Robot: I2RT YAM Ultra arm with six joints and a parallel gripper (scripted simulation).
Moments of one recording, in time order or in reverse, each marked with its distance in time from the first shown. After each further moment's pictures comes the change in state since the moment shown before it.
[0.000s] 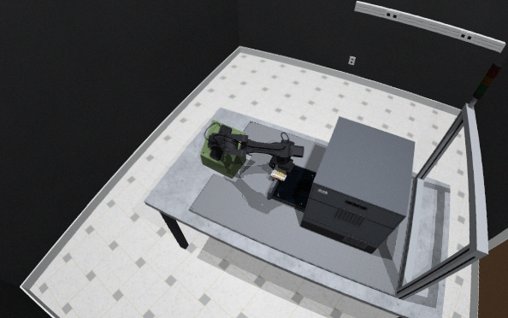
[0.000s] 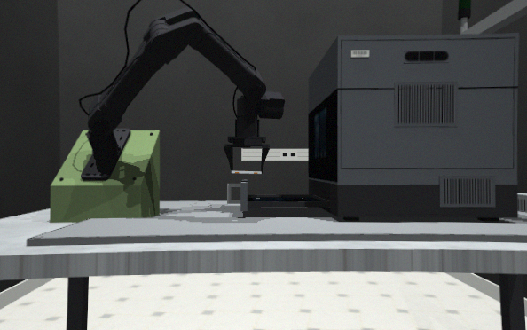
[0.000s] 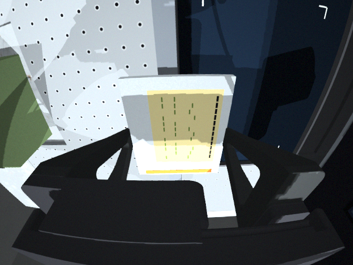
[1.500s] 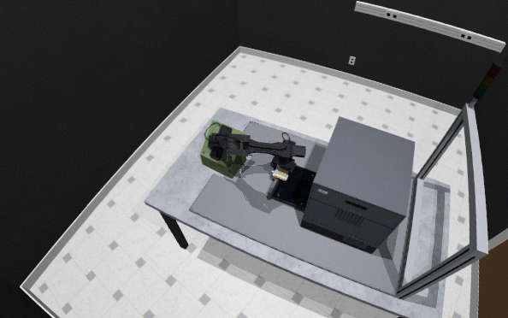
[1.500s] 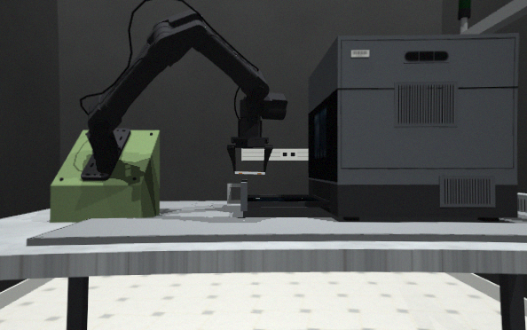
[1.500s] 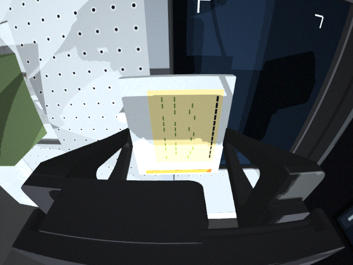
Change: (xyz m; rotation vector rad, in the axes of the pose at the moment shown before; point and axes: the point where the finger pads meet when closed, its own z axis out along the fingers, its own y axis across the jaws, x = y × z) arm -0.006 -0.008 0.002 -0.001 0.001 -0.033
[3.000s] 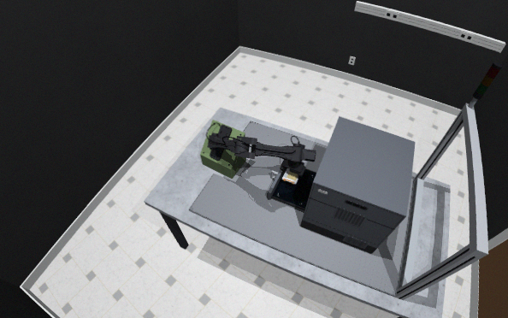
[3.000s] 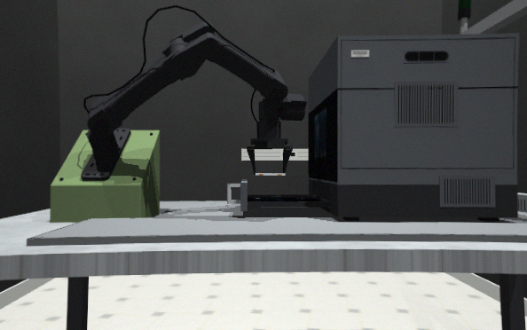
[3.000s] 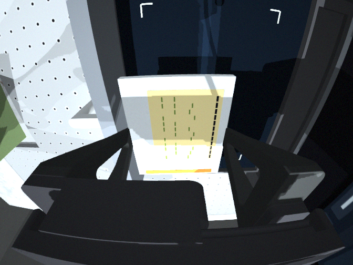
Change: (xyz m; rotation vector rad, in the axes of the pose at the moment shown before) arm -0.004 -0.055 0.003 0.011 -0.006 0.001
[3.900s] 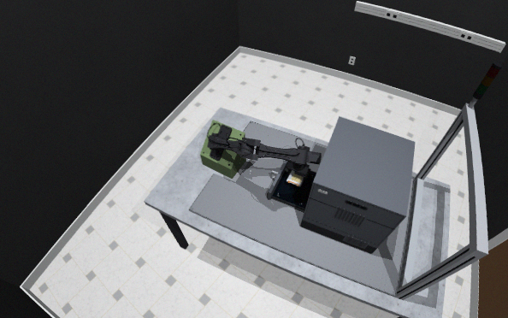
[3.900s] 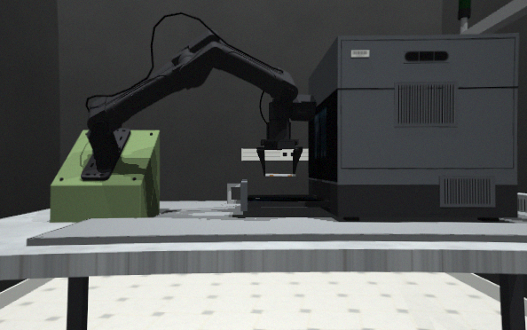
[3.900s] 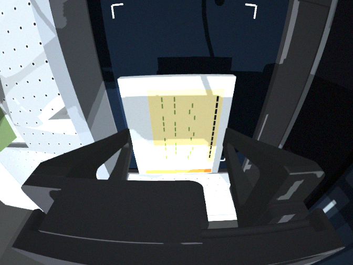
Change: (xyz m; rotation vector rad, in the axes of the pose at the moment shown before) arm 0.001 -0.028 0.002 0.000 0.000 0.003
